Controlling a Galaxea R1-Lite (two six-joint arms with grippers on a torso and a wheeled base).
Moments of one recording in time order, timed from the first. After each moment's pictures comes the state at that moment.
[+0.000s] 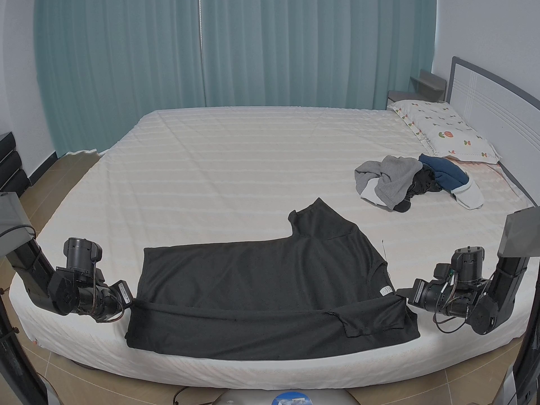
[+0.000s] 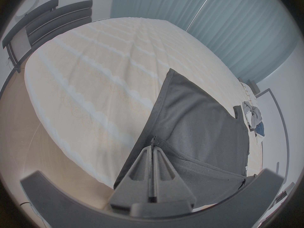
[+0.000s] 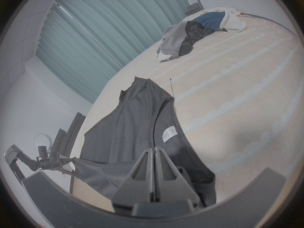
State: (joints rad) left arm 0.06 2.01 -0.51 -0.54 -0.11 -0.53; right arm 0.11 2.19 -0.34 -1.25 0.29 0.51
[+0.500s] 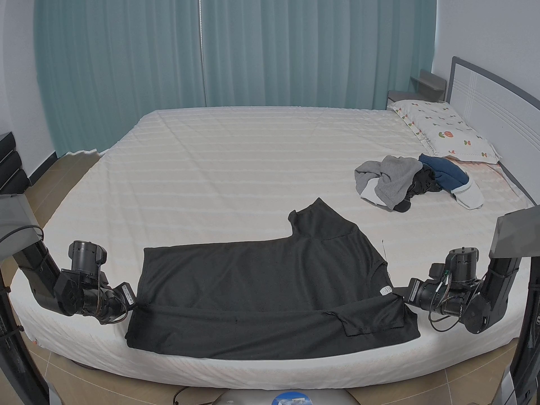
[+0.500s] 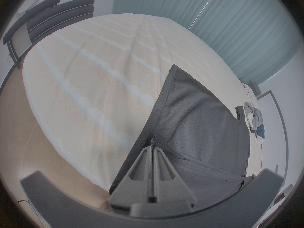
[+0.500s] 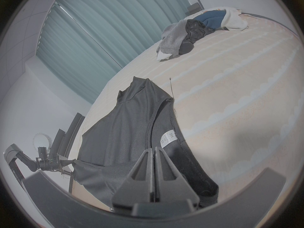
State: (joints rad) left arm 0.06 2.06 -0.53 -0.57 -0.11 -0.56; right arm 0.11 2.25 -0.39 -1.27 0.29 0.51
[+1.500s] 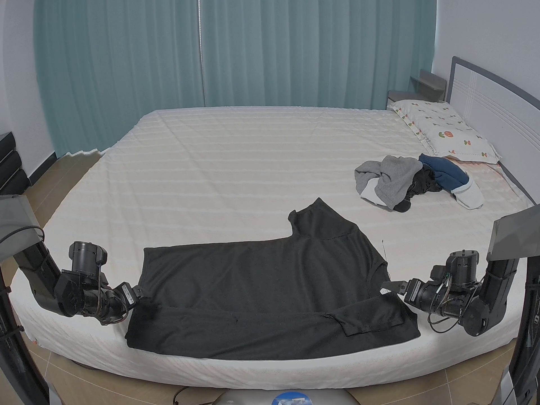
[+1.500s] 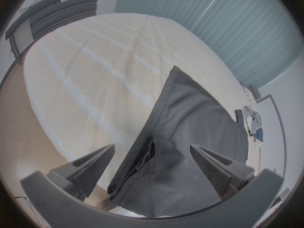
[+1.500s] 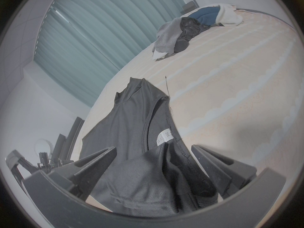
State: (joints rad) left arm 0.05 2.03 -0.52 -0.58 -0.12 -0.60; right arm 0.10 2.27 -0.36 -1.34 0.29 0.61
